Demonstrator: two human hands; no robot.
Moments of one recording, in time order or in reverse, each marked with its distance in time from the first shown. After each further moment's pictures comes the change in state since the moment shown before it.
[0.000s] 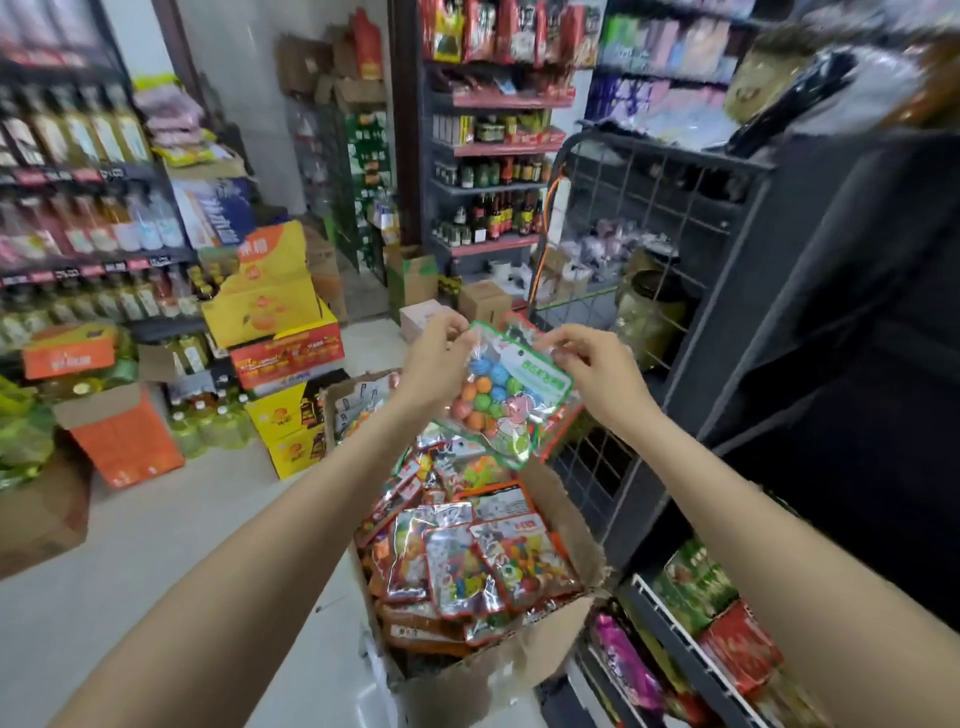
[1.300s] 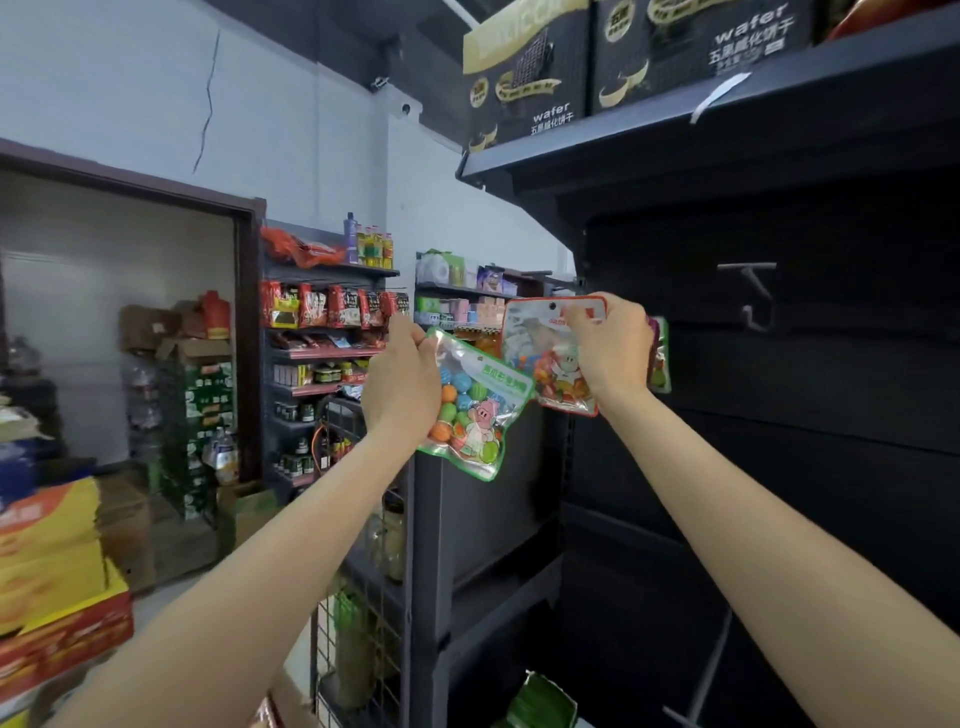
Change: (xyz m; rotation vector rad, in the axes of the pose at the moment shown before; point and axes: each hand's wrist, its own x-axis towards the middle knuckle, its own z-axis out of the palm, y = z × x) left_hand -0.047 0.318 0.120 0.052 0.316 0.502; right_hand -0.054 -0.095 -0.342 0.051 0.908 -0.128
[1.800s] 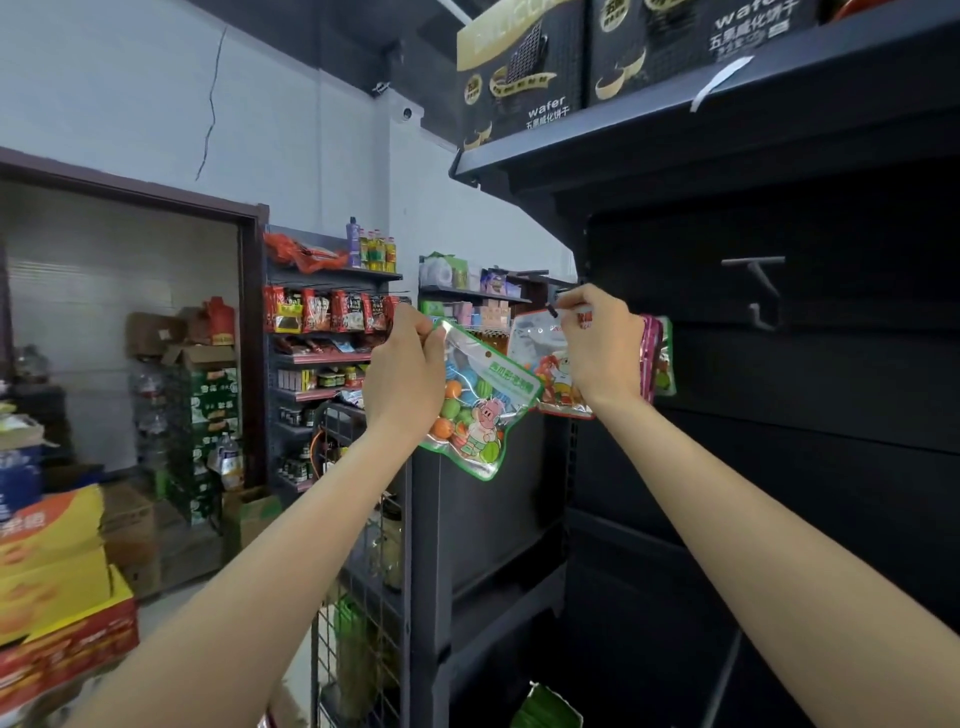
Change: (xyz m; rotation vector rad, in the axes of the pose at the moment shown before) left_hand 0.010 0.001 0.008 -0.011 0.008 0.141; right_hand 0.016 0.022 0.010 -0.184 -0.036 -0.169
